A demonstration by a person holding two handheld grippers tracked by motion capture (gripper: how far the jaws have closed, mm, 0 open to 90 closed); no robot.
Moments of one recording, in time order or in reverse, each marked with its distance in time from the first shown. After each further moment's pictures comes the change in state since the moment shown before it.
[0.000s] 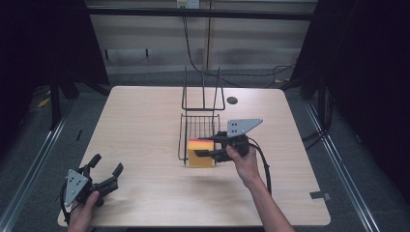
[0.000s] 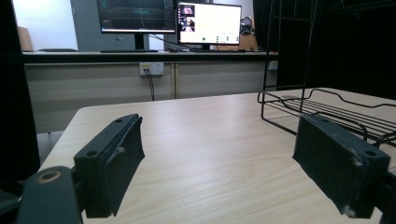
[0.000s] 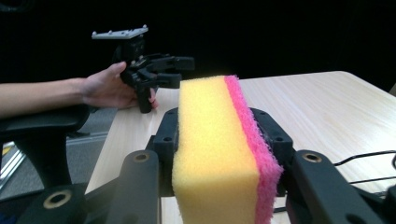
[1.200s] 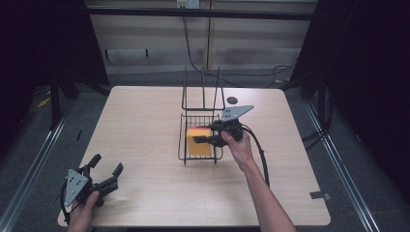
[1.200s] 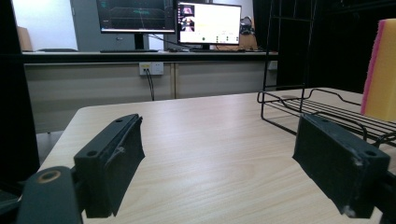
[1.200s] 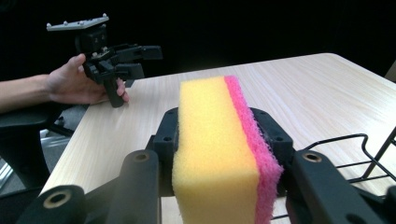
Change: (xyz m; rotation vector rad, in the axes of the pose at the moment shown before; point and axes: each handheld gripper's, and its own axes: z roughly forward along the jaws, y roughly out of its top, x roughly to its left) left arm 0.000 0.000 0.000 0.001 0.000 0.001; right arm -0.057 -0.012 0.018 0.028 0.000 0.052
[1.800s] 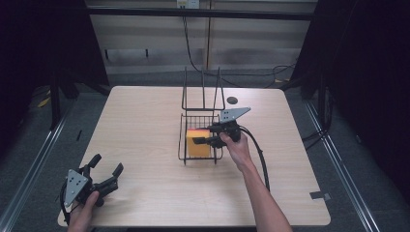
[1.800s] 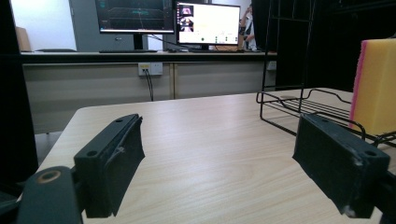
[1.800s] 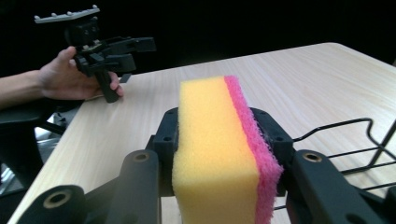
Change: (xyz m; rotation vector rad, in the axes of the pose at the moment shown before) left arm 0.000 0.000 0.000 -0.002 -0.005 0.001; right arm -0.010 -0.018 0.009 0.006 0.017 0.032
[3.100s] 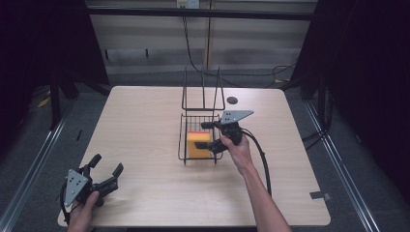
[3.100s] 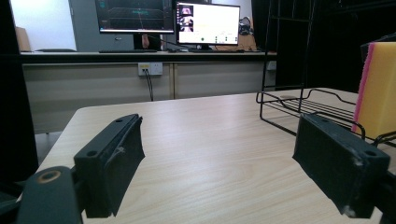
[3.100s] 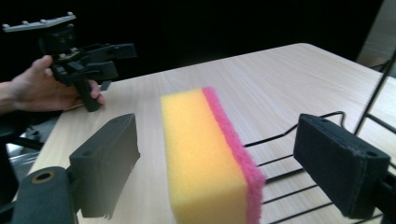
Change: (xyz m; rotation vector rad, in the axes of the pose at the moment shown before) left arm 0.000 0.000 0.000 0.001 0.000 0.000; right arm 0.013 0.002 -0.005 -0.017 -0.137 0.018
